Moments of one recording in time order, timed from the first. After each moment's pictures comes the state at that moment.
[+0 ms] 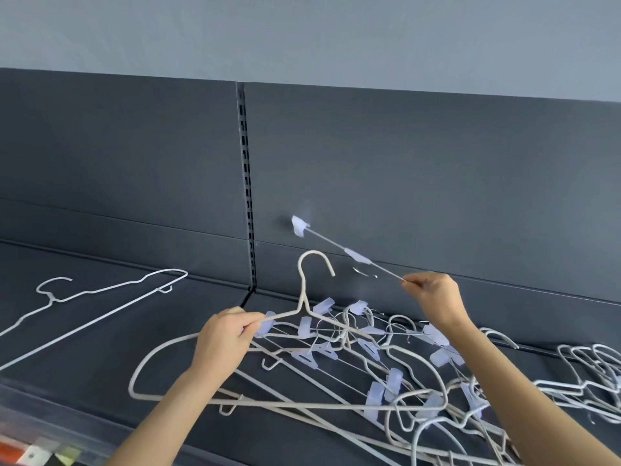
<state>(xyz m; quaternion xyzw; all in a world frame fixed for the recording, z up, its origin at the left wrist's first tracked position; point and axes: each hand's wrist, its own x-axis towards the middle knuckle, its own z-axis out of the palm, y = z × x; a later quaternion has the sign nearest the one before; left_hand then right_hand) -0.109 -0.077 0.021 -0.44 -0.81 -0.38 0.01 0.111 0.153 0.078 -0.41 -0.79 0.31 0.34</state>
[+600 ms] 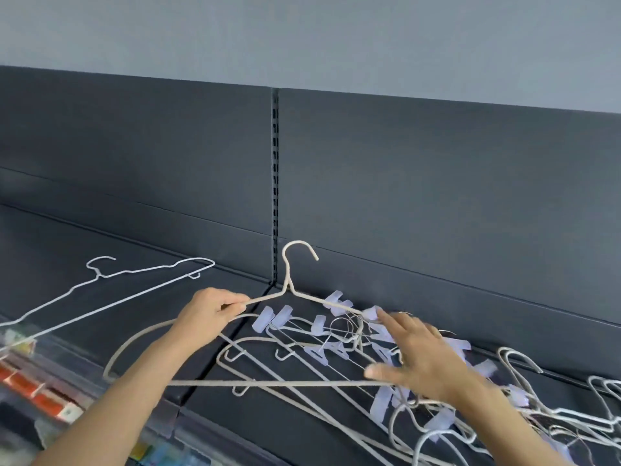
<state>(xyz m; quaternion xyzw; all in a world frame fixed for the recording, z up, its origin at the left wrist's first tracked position) -0.132 -0.115 0.054 -0.38 -0.84 -0.38 -0.08 0.132 0.086 0.071 -0.24 -0.97 0.11 -0.01</state>
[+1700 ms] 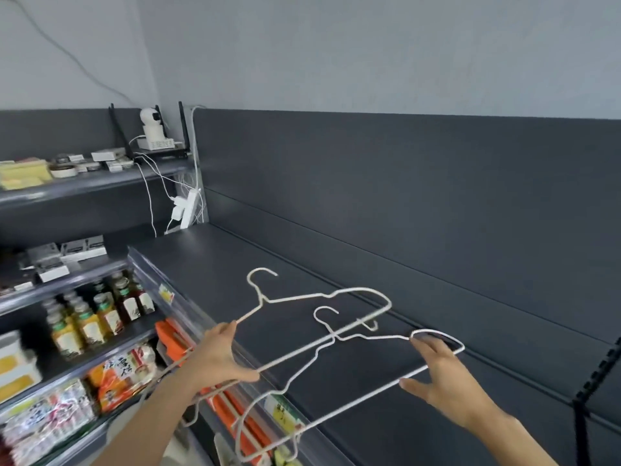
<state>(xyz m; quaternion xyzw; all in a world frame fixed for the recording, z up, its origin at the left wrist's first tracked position) -0.483 -0.428 0.029 -0.18 -0.95 -0.21 -0.13 -0.304 -0.119 0.032 -0.15 -0.96 0.22 0.05</state>
